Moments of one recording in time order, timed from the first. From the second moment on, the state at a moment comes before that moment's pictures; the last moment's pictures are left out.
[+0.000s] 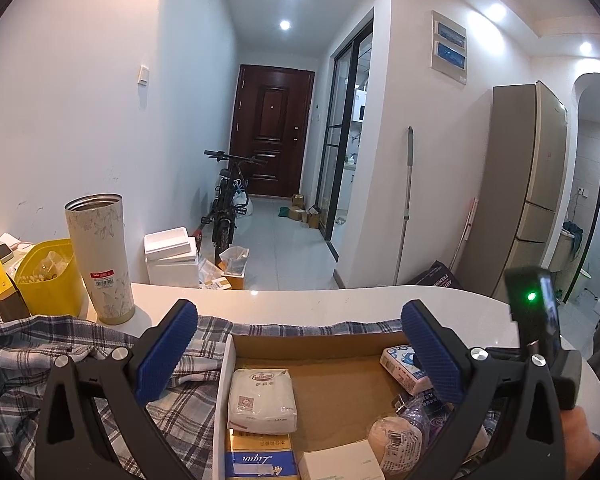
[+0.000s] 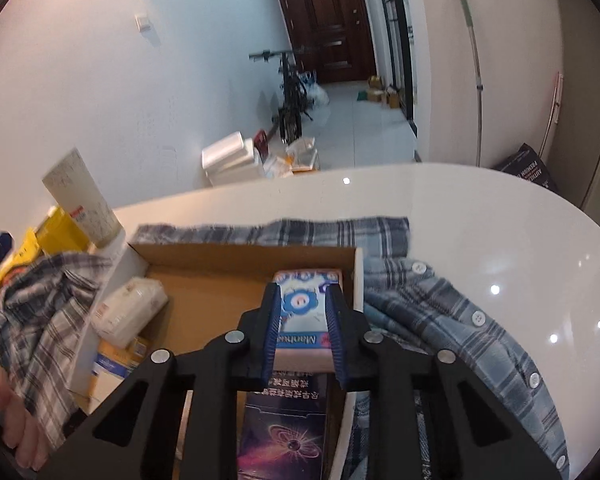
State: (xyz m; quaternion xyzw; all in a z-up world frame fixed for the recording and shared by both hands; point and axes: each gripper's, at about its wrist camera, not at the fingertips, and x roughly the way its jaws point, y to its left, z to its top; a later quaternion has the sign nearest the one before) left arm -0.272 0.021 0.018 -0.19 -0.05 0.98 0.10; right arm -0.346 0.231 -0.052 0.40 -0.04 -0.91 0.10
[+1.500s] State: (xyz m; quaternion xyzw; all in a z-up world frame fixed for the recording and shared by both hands) left arm -0.086 -0.010 0.063 -0.12 -0.02 0.99 0.07; right arm -0.142 0.211 0.061 0.22 -0.03 -0.96 0.18
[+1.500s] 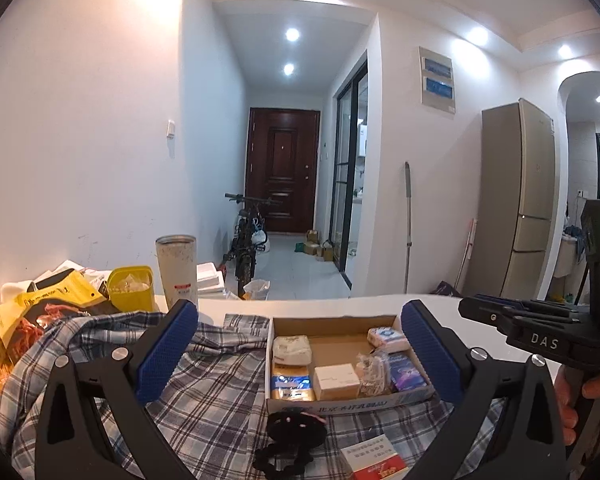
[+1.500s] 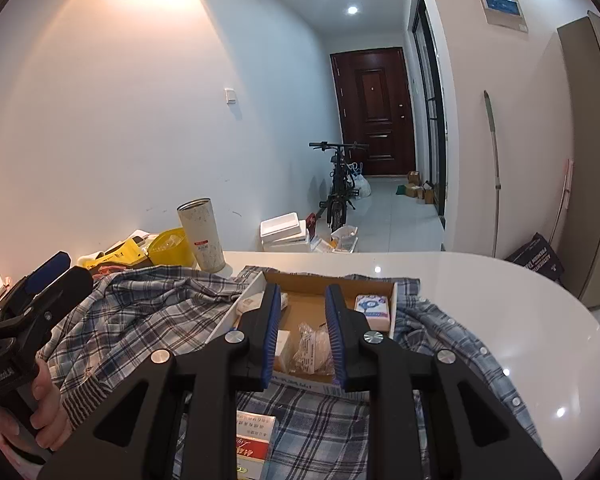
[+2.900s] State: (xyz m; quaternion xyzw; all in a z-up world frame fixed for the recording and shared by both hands) left arm -0.162 0.016 -0.057 -0.44 0.02 0.89 0.13; right arm -0.173 0.187 -0.023 0.37 0.04 -0.91 0.20
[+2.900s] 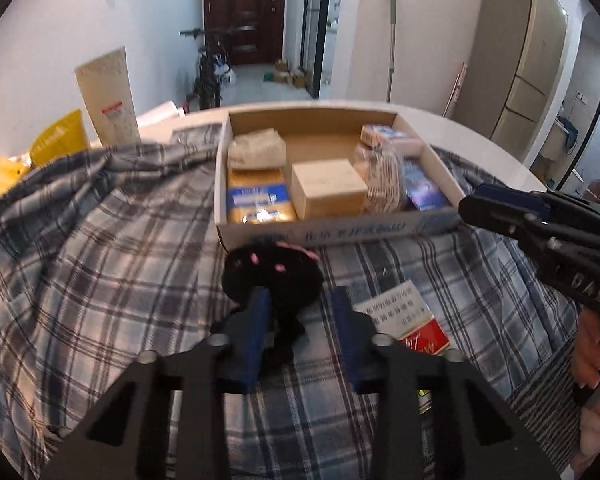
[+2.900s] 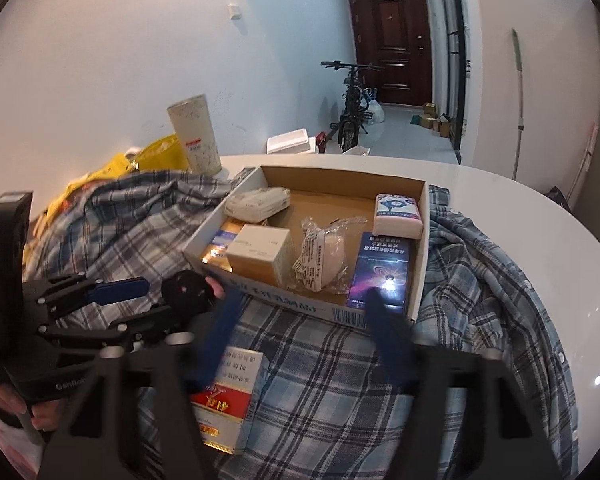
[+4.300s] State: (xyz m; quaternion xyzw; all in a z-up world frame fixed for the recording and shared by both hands) left arm -0.206 0.079 -0.074 -0.47 0.04 0.86 0.17; right arm -0.215 0.205 -0.067 0.45 0.02 -0.89 0.12
